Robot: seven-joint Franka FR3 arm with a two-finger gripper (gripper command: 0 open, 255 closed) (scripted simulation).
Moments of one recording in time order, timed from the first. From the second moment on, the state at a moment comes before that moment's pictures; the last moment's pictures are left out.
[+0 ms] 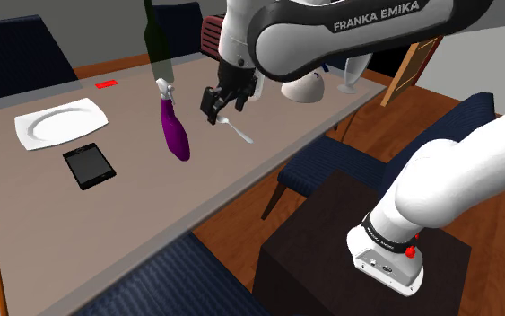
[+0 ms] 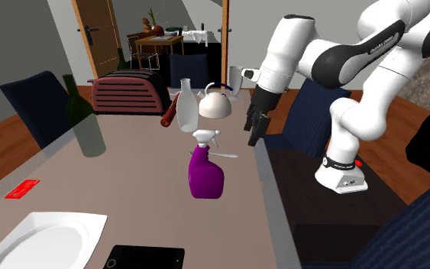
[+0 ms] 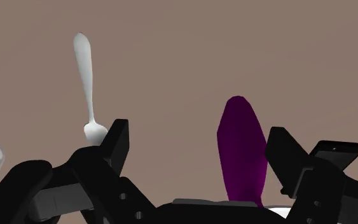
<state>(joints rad) 0.03 -0.41 0.39 -2.32 0.08 2.20 0.35</state>
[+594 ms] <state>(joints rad) -0.03 -0.10 0.56 -2.15 -0.18 2.39 0.63</state>
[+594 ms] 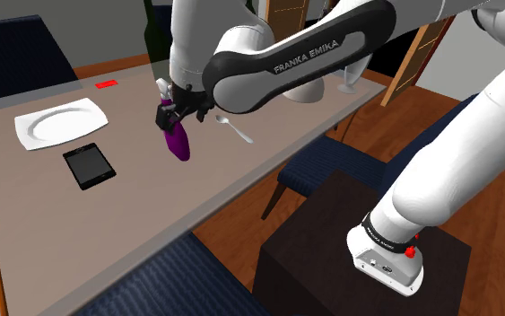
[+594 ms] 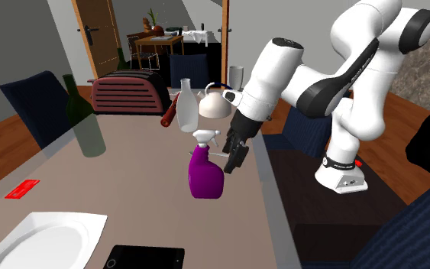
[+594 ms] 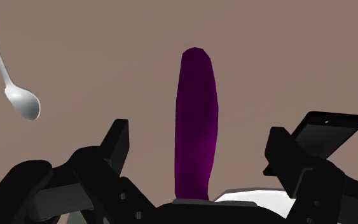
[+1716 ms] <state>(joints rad) -0.04 0.01 0.57 -2.14 -0.29 2.46 0.71</state>
